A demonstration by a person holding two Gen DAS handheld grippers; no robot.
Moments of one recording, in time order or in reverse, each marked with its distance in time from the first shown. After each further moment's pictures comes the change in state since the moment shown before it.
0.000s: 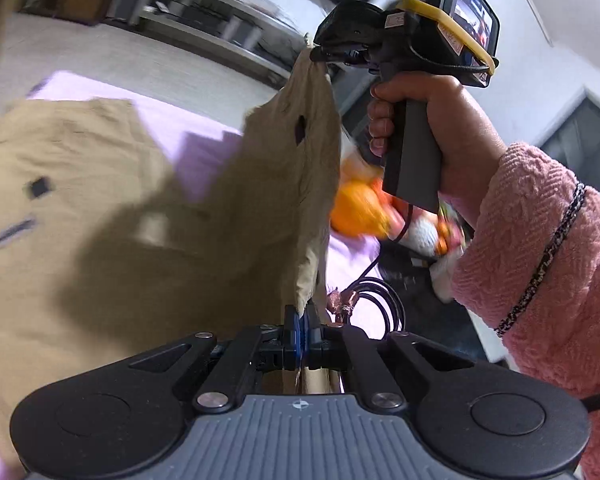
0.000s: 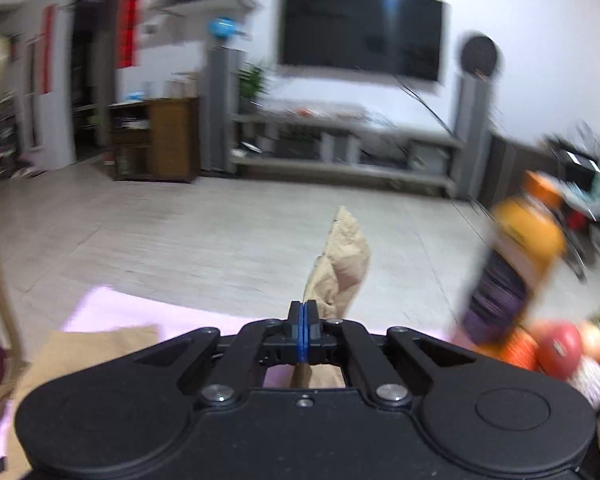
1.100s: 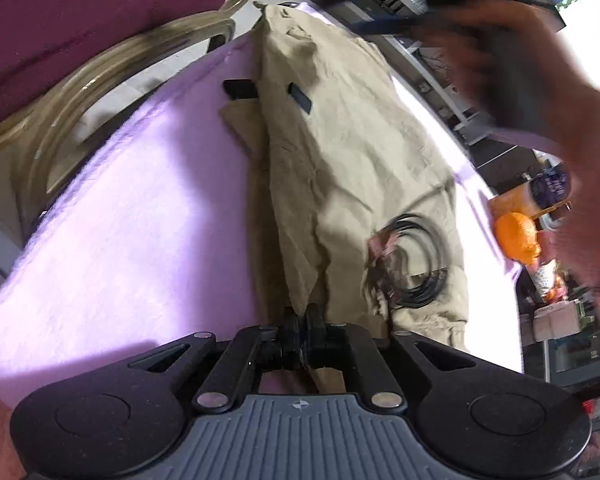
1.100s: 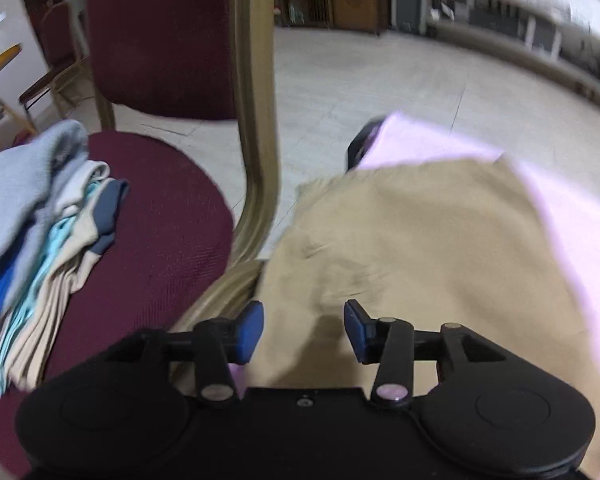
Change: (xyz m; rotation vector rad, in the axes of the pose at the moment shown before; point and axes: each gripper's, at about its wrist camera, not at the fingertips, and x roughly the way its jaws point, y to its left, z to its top) left arm -0.057 0.164 -0.072 -0.334 0.052 0.266; right arm 0.055 0.227 -0.056 -0.161 0.428 0.396
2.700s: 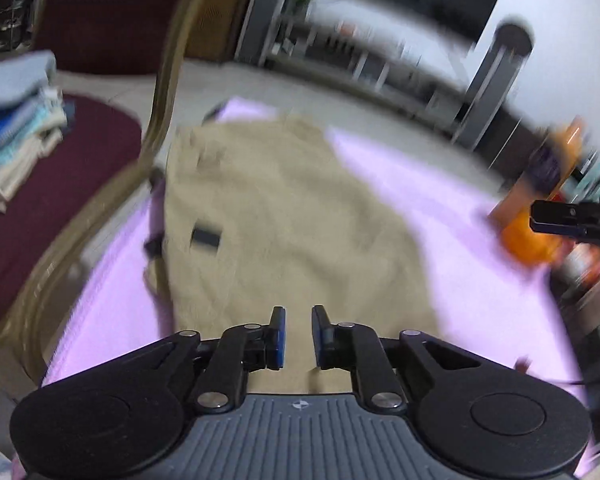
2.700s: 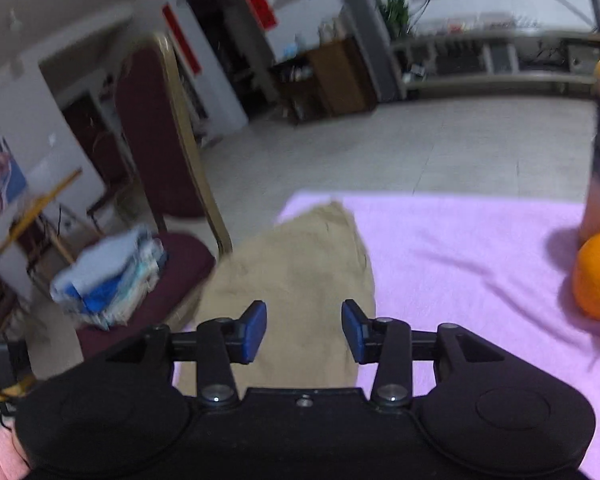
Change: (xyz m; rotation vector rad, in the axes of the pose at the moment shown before) left arm 0.021 -0.089 0.037 0.323 -0.201 0.192; right arm -0.180 -0.217 -0.135 0.235 -0.166 0.264
